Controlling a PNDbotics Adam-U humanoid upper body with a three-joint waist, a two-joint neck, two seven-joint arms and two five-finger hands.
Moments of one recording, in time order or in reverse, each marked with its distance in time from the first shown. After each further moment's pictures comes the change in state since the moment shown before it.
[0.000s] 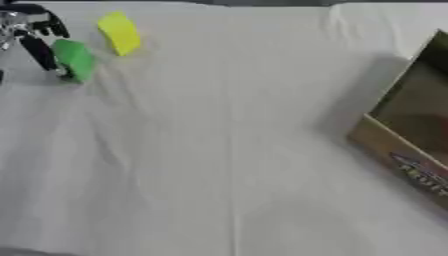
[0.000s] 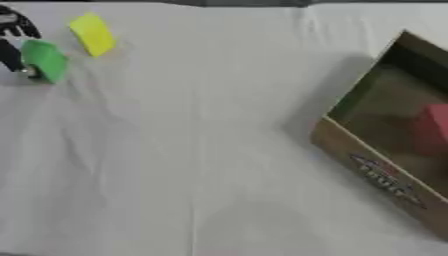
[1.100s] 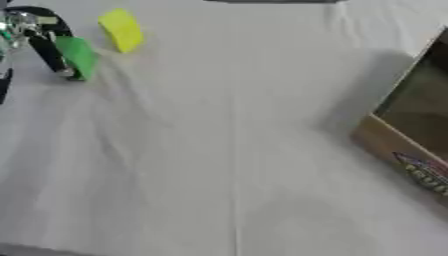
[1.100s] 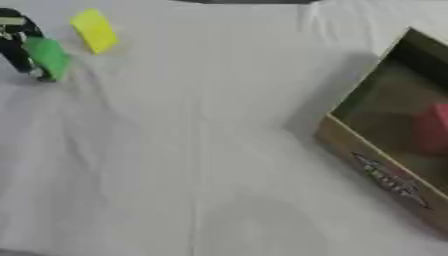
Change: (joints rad) left arm -0.014 -0.013 -0.004 -0.002 -0.018 0.030 -0.073; right arm 0.008 0.004 0.000 0.013 0.008 -0.007 0.011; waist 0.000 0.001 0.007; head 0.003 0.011
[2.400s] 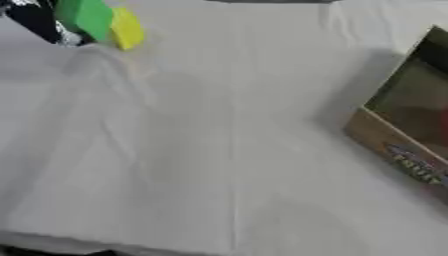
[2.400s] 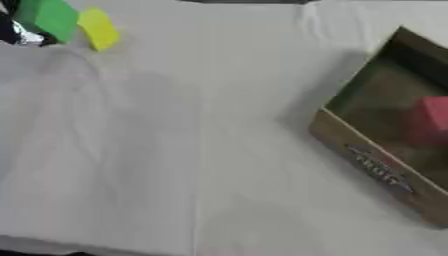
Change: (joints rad) left arm 0.208 0.126 -0.118 -0.522 0.632 0.035 0.214; right arm 0.019 -0.022 0.006 0.006 -0.042 -0.009 -0.006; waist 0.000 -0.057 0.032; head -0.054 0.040
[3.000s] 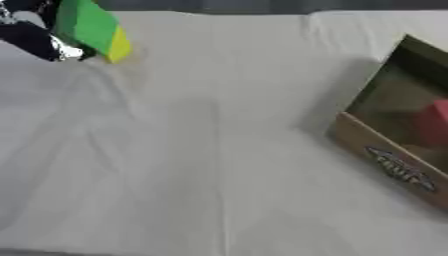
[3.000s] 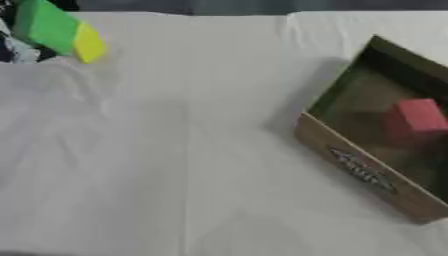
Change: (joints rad) left arm 0.100 0.005 -0.015 -0.192 0.123 0.057 0.091; right arm 0.000 -0.006 0.000 -0.001 -0.026 0.002 -0.007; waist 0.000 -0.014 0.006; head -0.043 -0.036
